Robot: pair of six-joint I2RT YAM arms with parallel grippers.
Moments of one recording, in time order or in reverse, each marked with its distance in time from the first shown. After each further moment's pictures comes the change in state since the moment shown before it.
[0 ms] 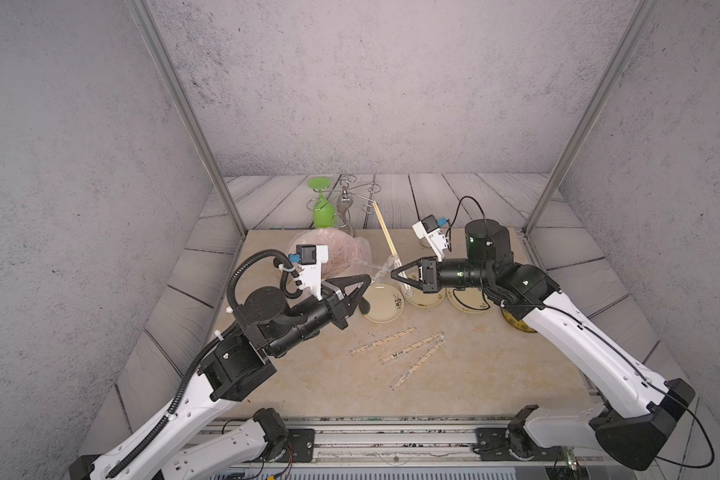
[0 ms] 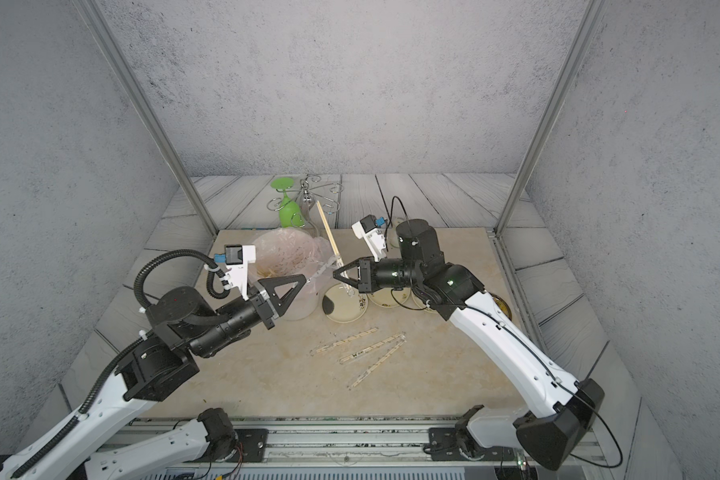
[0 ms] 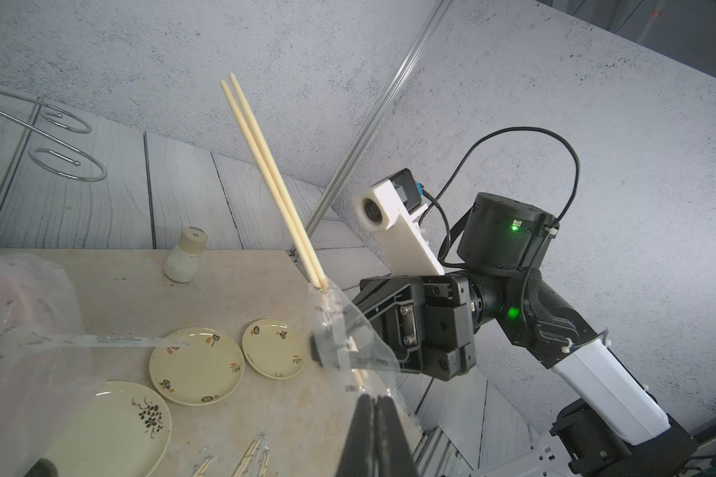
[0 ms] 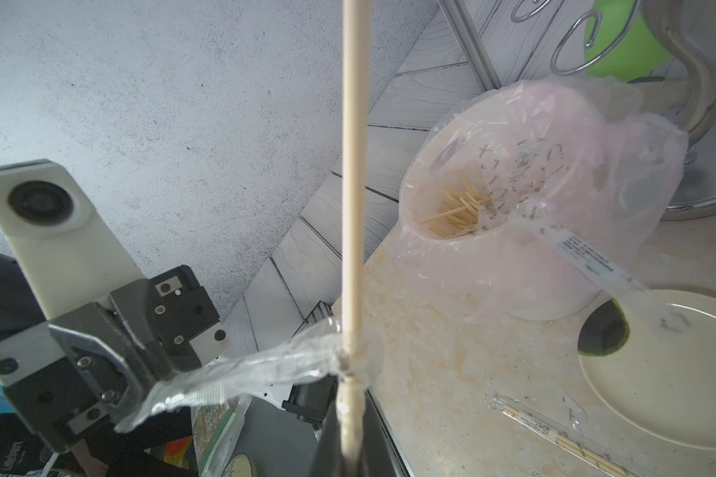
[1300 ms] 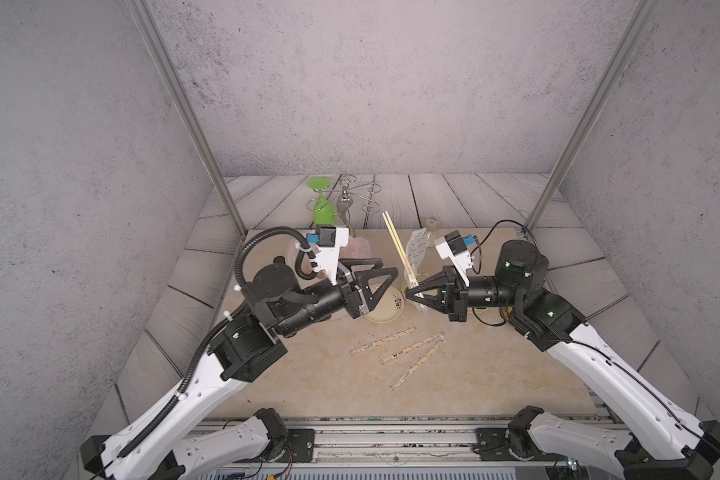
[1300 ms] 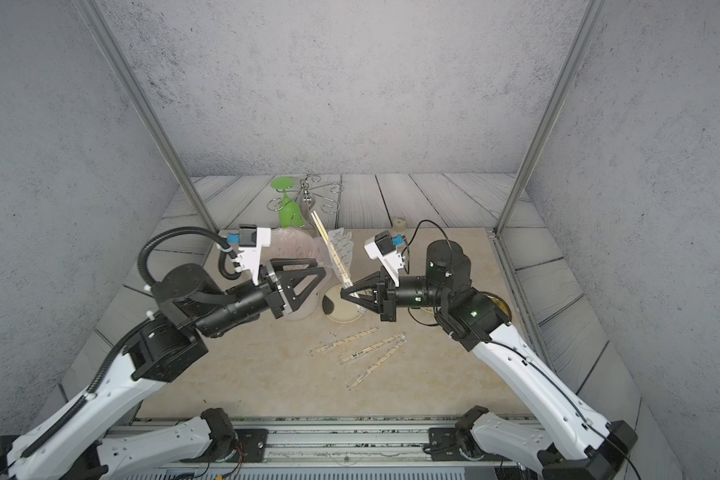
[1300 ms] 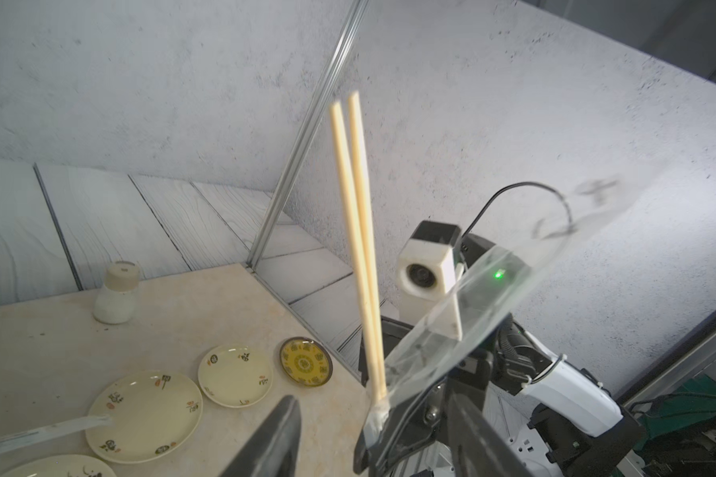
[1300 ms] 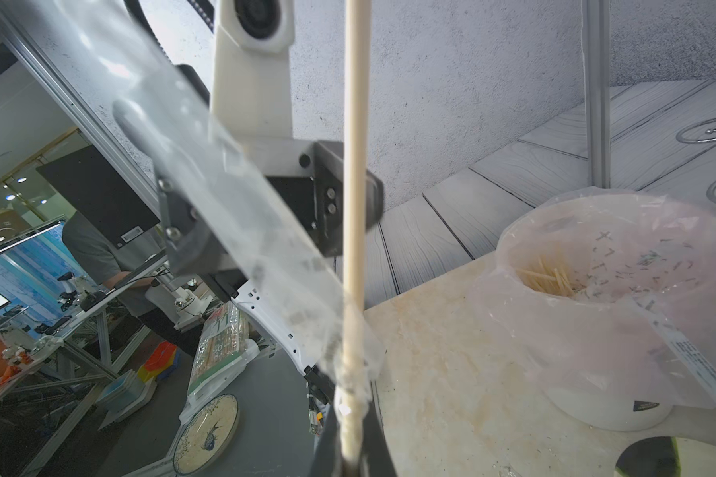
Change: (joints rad) left arm -0.004 0.170 0.149 0.053 0.168 0.058; right arm -0.016 -0.217 -0.240 0.274 -0.259 -0.184
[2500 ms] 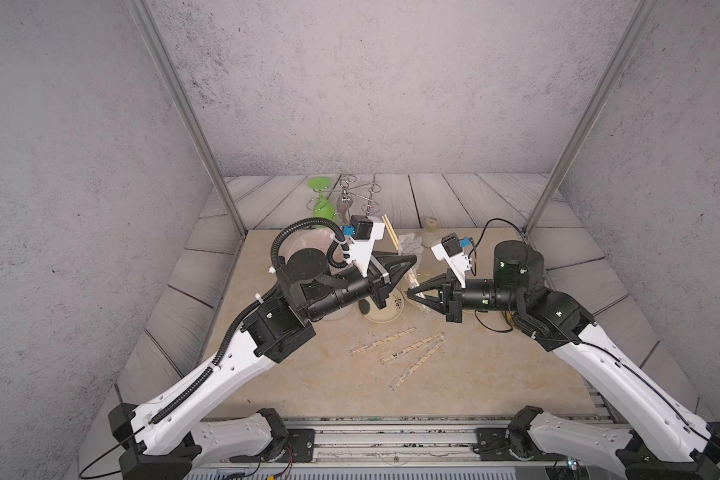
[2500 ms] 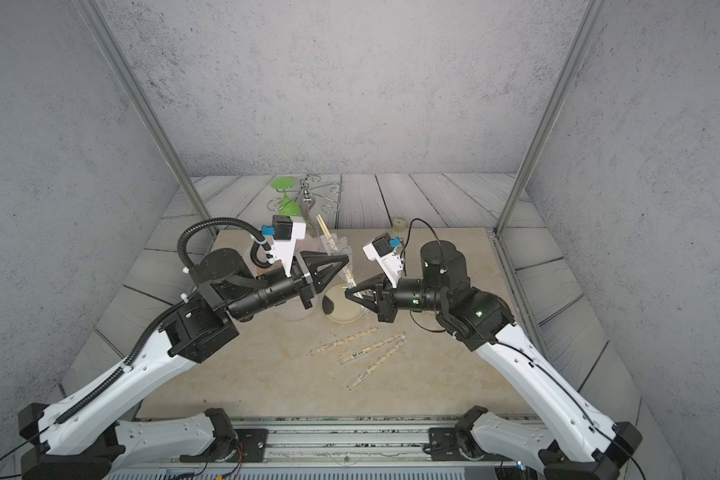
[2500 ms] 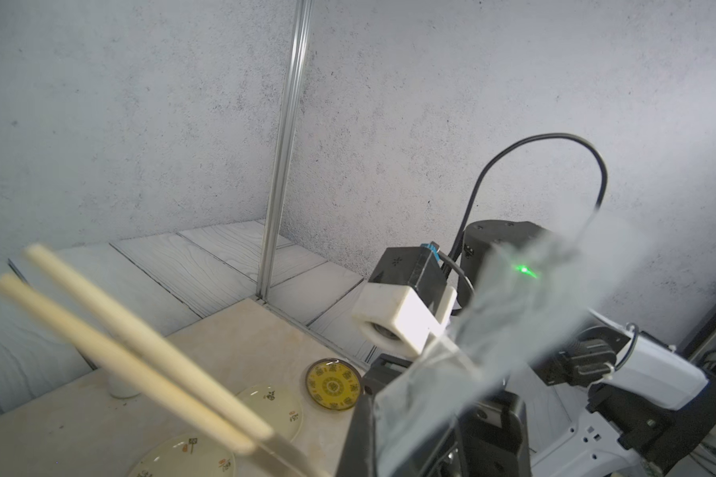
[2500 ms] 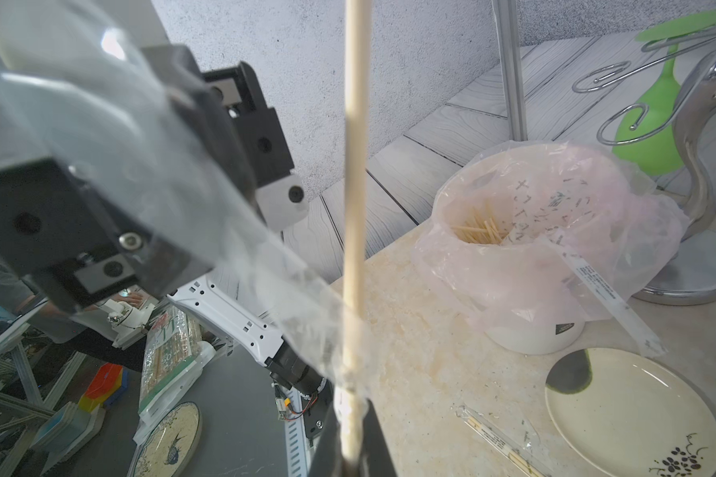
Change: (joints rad) left arm -0.040 0.140 0.092 0.077 0.009 0.263; right arm 0.036 0.005 0.075 -0.248 0.204 -0.071
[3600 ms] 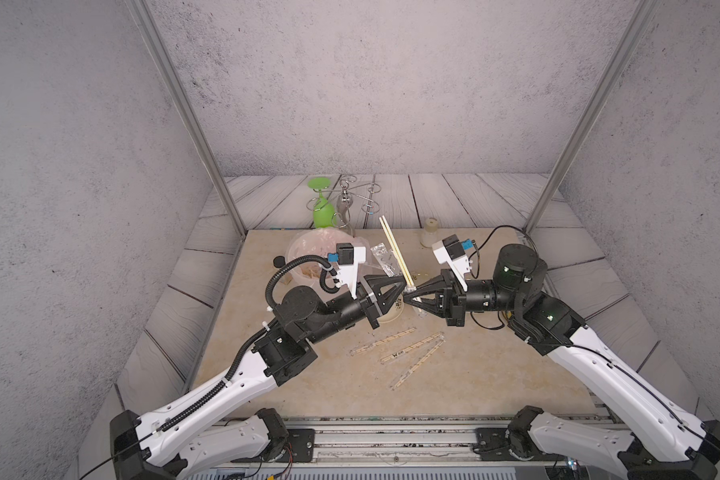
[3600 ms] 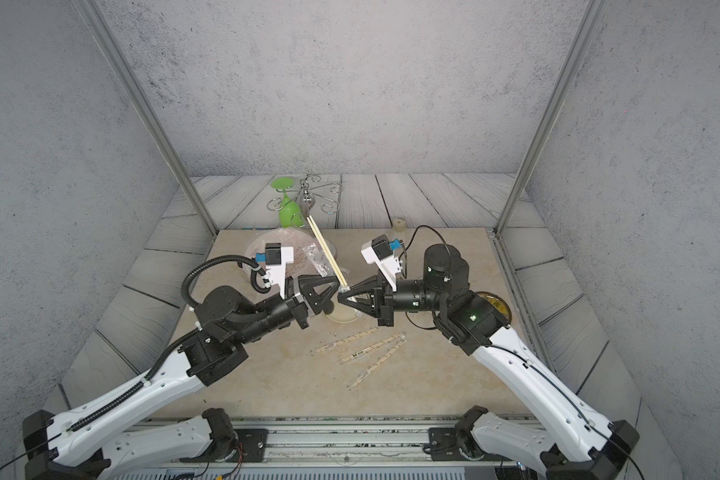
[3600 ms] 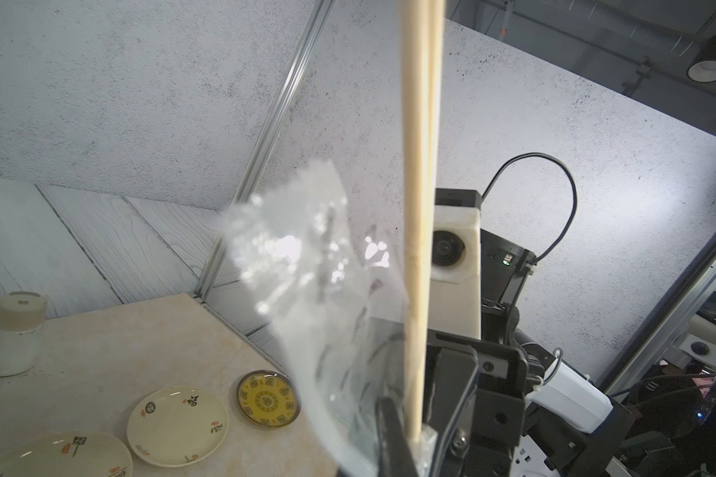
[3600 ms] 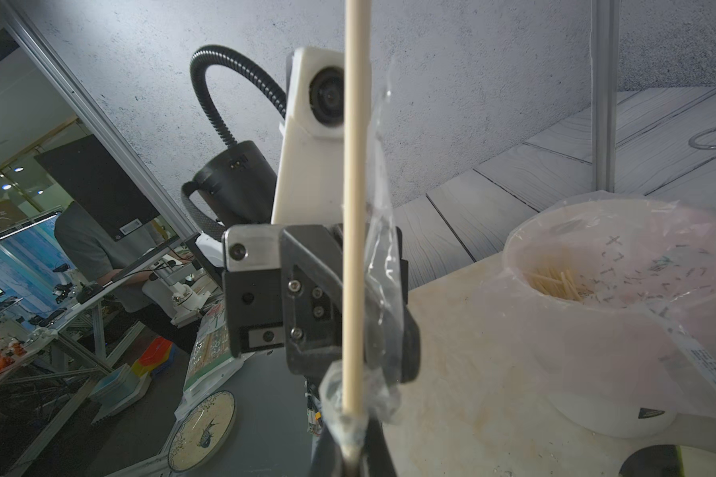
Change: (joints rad) left arm -0.005 -0.127 -0.378 0.412 0.006 -0.289; right arm 0.003 -0.022 -0.094 0.255 -0.177 0.048
